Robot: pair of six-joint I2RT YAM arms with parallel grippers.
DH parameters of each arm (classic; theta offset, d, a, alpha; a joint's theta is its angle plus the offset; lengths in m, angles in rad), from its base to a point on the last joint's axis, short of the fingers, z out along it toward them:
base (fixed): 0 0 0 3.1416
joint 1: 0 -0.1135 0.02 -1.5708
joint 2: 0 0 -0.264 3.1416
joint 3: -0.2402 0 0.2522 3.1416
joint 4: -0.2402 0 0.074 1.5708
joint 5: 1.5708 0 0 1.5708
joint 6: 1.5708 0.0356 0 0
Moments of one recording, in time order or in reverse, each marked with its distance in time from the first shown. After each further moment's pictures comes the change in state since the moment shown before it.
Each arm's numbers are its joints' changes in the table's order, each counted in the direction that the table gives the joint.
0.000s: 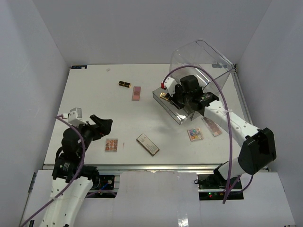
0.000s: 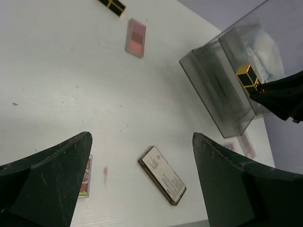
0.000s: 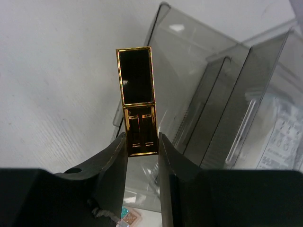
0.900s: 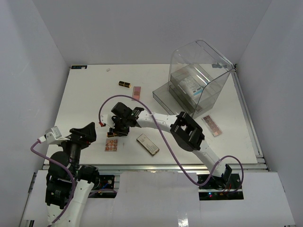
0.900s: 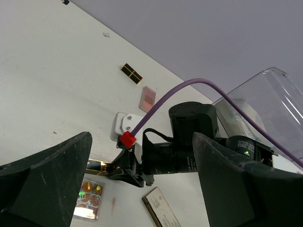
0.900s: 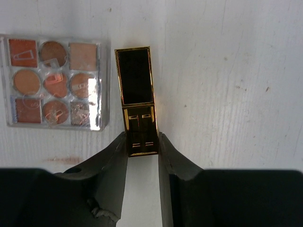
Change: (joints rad) left arm -0.001 0.327 -0.035 -0.102 -0.289 -0.024; right arm -0.502 -0.871 -0.672 -0.066 -0.149 -0.008
